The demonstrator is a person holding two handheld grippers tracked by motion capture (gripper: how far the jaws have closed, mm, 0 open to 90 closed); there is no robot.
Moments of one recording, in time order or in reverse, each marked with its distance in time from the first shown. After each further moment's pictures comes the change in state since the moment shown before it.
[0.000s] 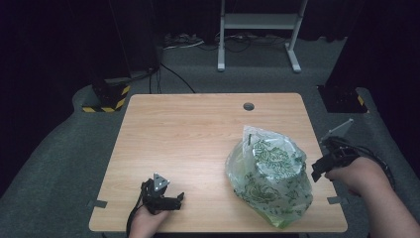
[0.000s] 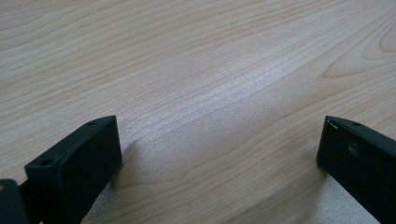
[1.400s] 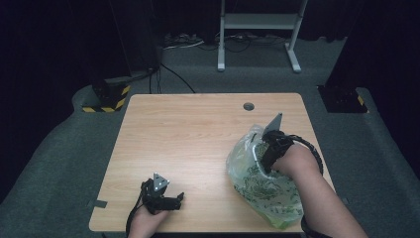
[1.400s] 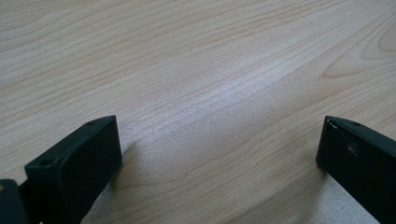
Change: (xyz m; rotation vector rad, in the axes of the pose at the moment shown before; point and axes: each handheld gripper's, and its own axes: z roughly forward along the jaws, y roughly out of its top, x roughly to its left) left arm 0.001 0.000 0.000 -0.002 -0.004 0.004; right arm 0.130 0.058 0.040 0.084 -0.059 -0.234
